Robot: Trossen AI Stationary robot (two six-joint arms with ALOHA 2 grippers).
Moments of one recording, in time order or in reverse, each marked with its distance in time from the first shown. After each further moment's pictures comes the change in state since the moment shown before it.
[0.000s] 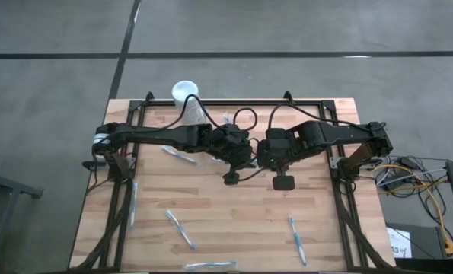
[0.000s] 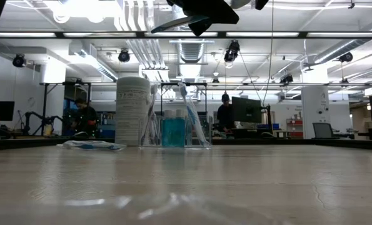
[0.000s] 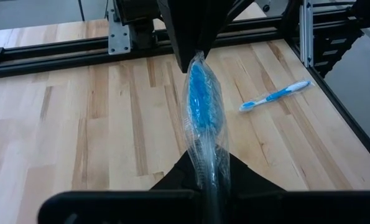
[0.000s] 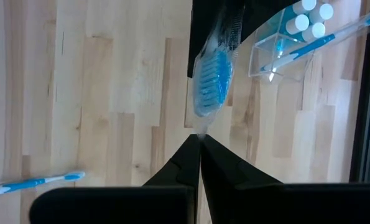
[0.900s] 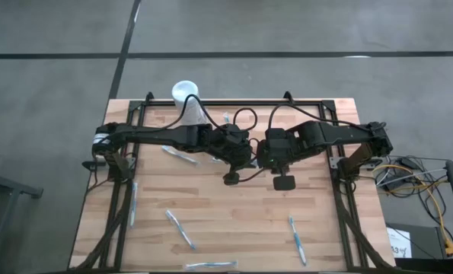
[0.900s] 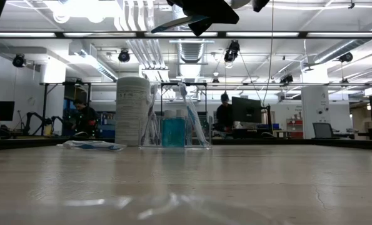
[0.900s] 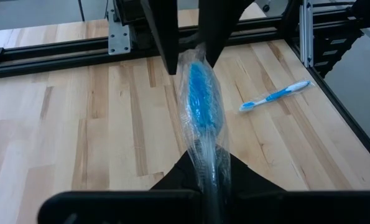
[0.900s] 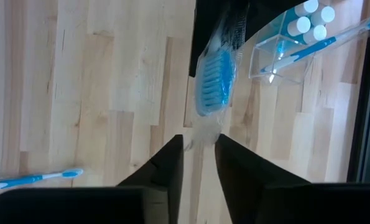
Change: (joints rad) left arm -0.001 0.000 0.000 0.000 0.000 0.000; right arm 0.000 0.000 0.000 -0.002 -0.002 -0.023
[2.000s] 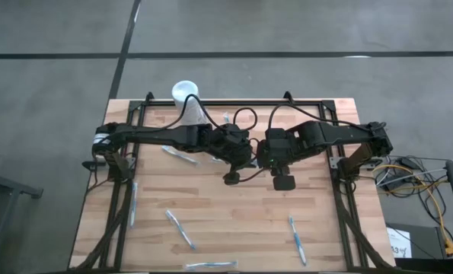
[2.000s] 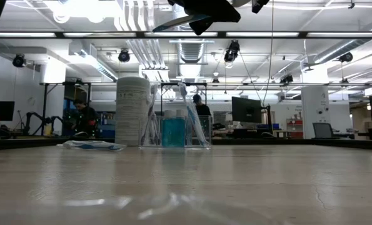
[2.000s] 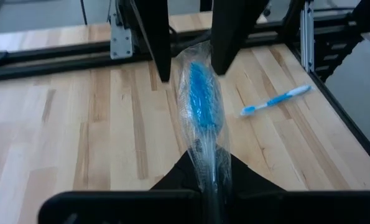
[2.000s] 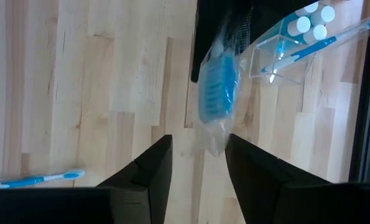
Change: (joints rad) left arm 0.001 0.000 0.000 0.018 -0.003 -0.007; right arm 0.000 0.000 0.000 0.003 -0.001 0.007
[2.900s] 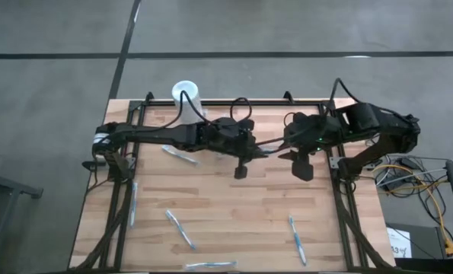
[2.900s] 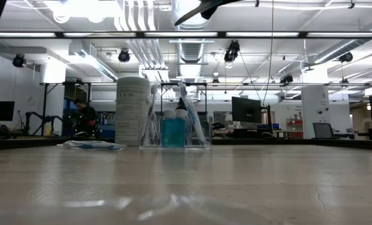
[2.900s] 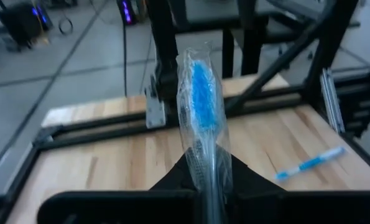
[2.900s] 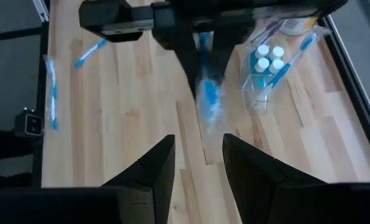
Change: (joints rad) left arm 0.012 0.000 0.003 0.265 -0.064 0.037; right arm 0.000 -0.251 -0.002 0.100 0.006 0.252
